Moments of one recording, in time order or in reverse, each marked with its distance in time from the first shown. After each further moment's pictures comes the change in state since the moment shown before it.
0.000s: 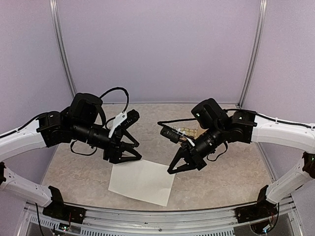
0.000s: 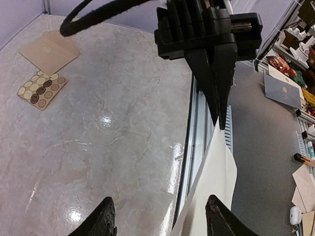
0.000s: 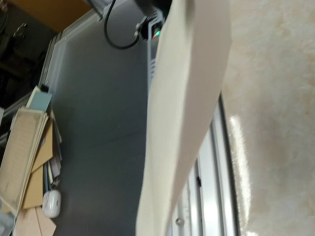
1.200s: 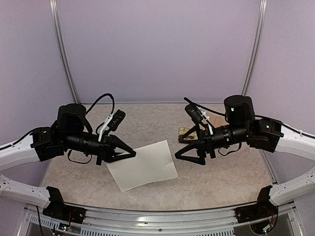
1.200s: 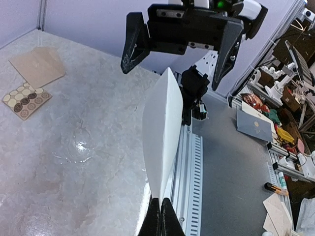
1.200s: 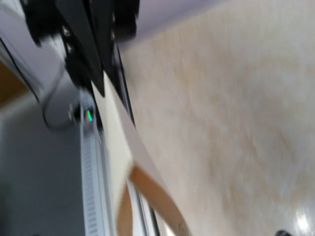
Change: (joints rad) left arm 0.020 -0.123 -0.202 0.234 0.129 -0.210; right arm -0.041 -0.244 -0.138 0.214 0.283 0.101
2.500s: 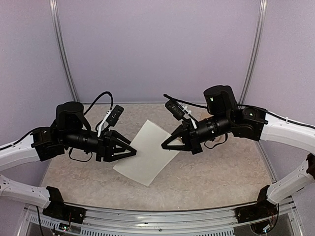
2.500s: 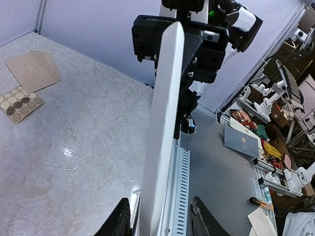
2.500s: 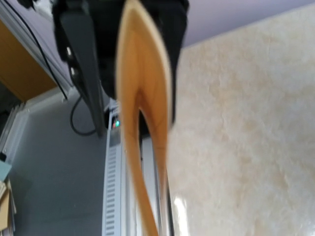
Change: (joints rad) left arm 0.019 -0.044 -0.053 0.150 0.031 -0.148; right arm 0.029 0.167 0.154 0.046 -0.108 -0.039
